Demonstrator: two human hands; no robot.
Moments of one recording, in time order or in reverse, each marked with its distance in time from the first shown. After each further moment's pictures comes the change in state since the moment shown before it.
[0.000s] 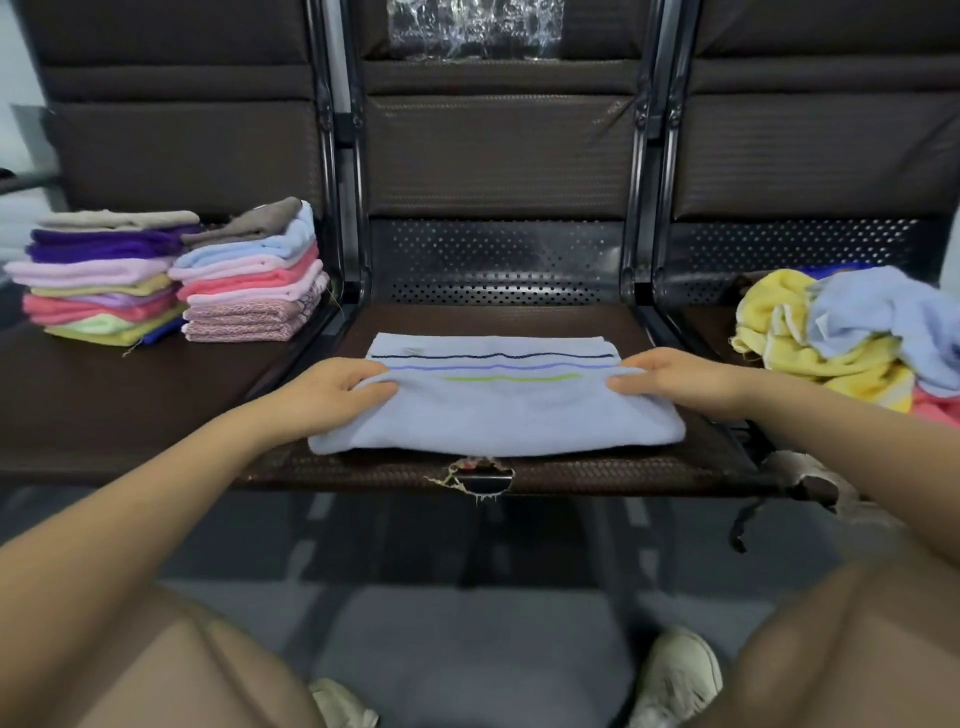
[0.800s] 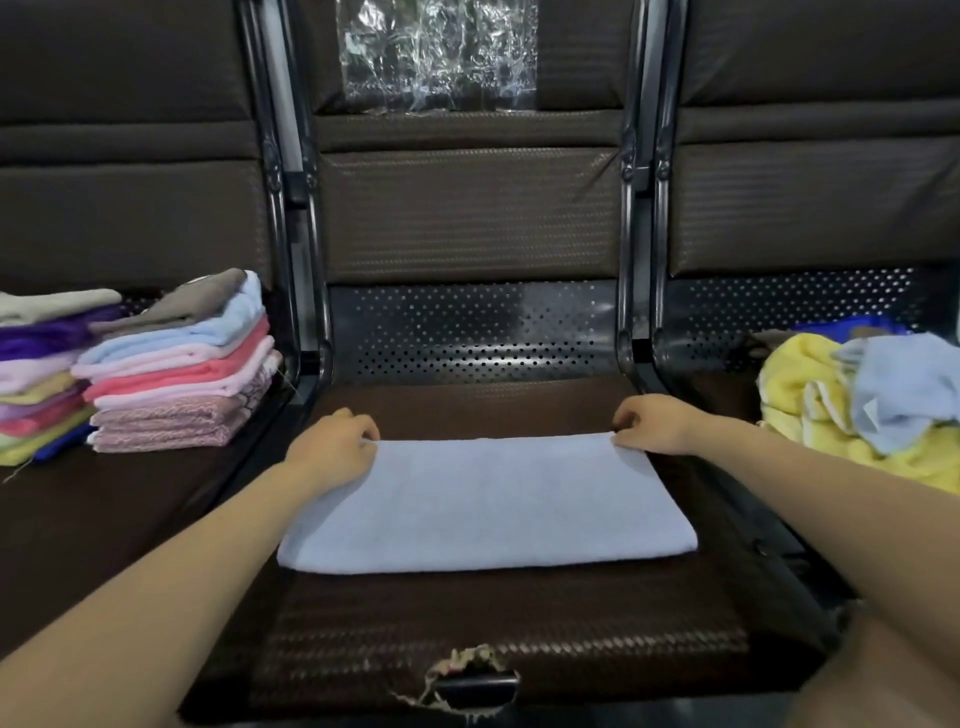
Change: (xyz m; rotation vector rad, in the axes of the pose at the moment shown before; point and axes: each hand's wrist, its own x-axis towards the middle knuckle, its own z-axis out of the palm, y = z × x) left_hand 0.165 -0.083 0.015 0.509 -0.055 -0.234; right_hand 0.134 0.034 -0.060 -0.686 0.268 0.279
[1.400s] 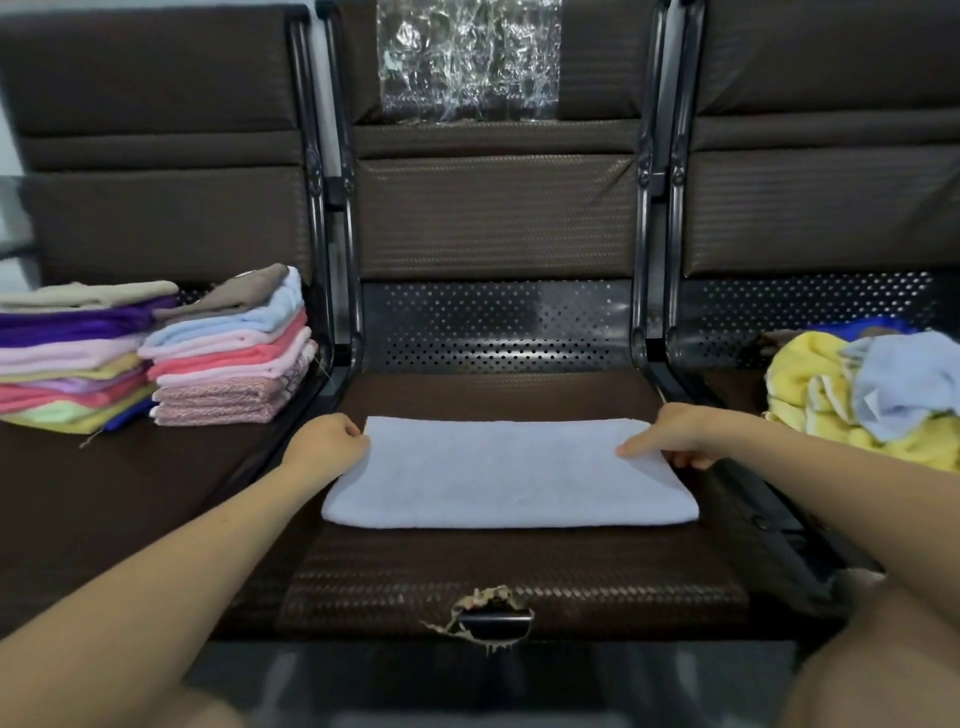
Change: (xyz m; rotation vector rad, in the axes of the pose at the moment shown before) left_hand -0.054 -0.010 -0.008 -0.281 0.167 -0.338; right_hand -0.047 -0.019 -0.008 0.292 -0.220 0.326
